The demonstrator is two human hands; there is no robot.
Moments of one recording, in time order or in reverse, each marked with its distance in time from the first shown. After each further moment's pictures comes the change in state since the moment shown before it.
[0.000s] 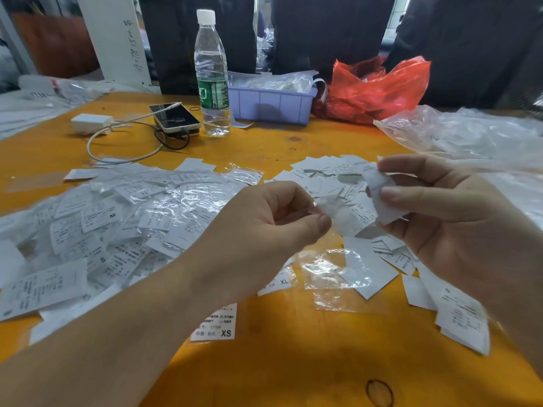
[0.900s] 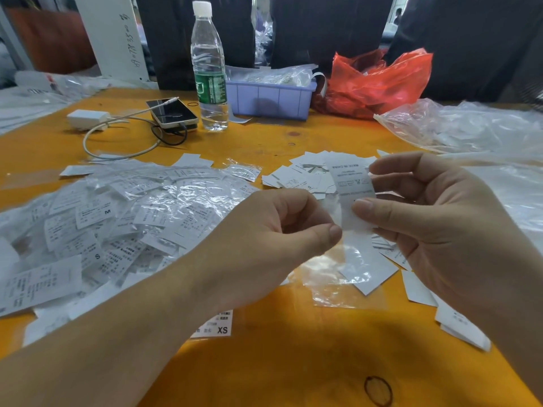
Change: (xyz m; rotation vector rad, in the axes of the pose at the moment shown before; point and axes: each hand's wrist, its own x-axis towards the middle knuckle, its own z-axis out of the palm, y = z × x) left_hand -0.002 -0.004 0.007 0.044 -0.101 0.023; right_hand -0.015 0.002 0.022 -0.202 0.109 -0.057
